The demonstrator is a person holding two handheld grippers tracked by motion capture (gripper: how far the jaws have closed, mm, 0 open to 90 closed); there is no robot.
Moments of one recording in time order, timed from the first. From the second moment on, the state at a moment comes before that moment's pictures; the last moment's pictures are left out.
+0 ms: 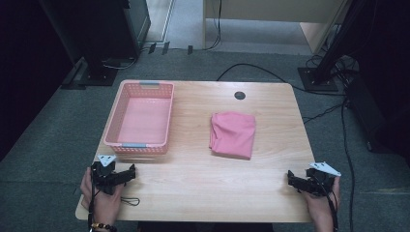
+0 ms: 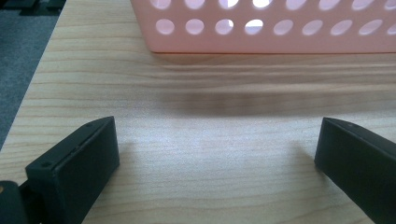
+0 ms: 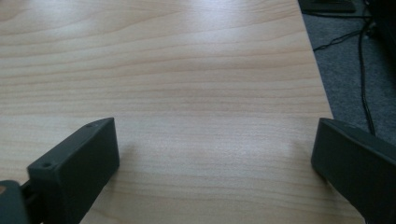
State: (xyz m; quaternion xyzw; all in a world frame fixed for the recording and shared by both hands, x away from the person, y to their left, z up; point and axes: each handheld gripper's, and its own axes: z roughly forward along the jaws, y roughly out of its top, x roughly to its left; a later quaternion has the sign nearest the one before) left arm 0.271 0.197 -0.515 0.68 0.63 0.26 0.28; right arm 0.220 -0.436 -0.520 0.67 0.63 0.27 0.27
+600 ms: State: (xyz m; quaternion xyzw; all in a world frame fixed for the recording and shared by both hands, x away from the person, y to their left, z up) left arm 0.271 0.197 -0.515 0.68 0.63 0.26 0.28; right arm 0.218 -0.433 -0.514 0.69 0.60 0.29 0.28
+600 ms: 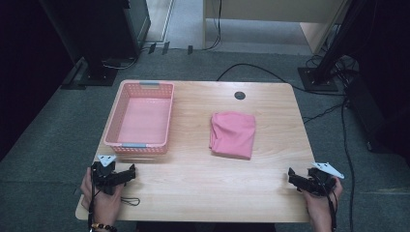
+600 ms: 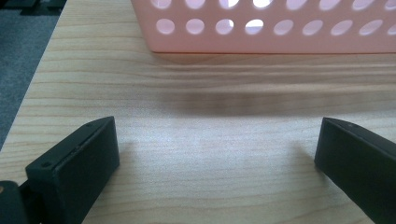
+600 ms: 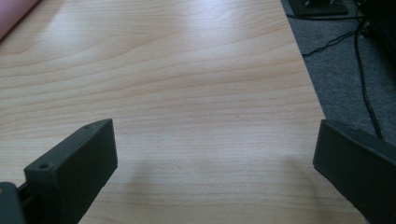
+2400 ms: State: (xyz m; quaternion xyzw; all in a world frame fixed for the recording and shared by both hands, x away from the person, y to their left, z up) left arm 0.270 0.196 -0.515 0.68 0.63 0.26 0.28; right arm 0.264 -0.380 -0.432 0.64 0.63 0.35 0.26
